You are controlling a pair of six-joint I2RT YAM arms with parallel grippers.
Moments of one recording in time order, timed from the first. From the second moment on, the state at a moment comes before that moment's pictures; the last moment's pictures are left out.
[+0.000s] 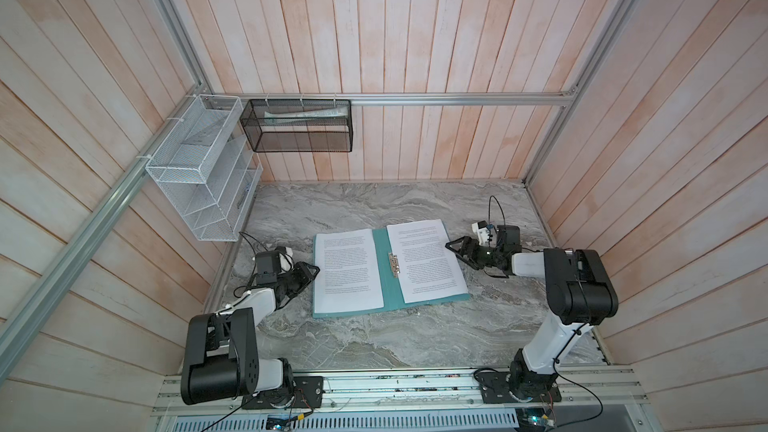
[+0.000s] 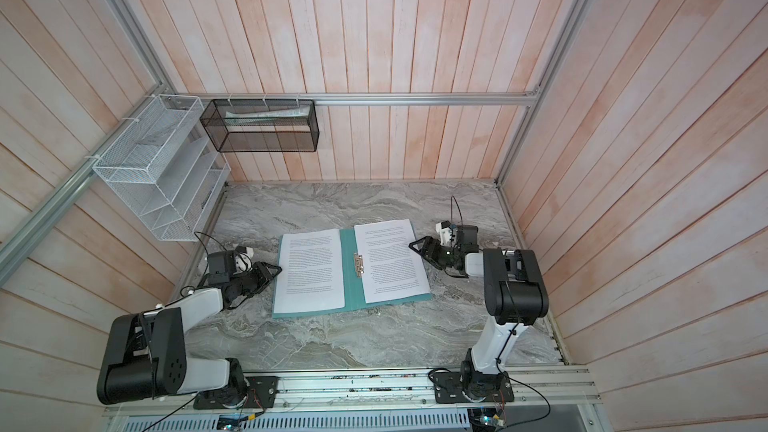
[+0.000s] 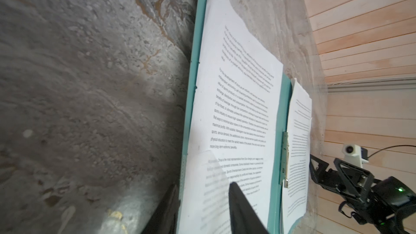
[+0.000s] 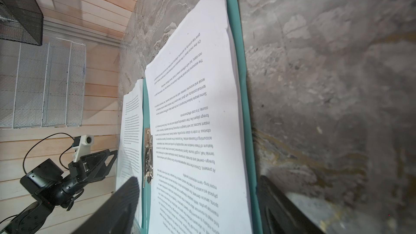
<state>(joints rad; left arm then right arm) 0.14 1.36 0.48 0.04 0.58 -0.58 0.00 1.82 0.77 0.23 -0.83 0.55</state>
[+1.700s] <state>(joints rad) -0.25 1.21 0.70 0.39 0.70 -0.98 0.07 1.83 0.63 0.47 -0.95 0.74</state>
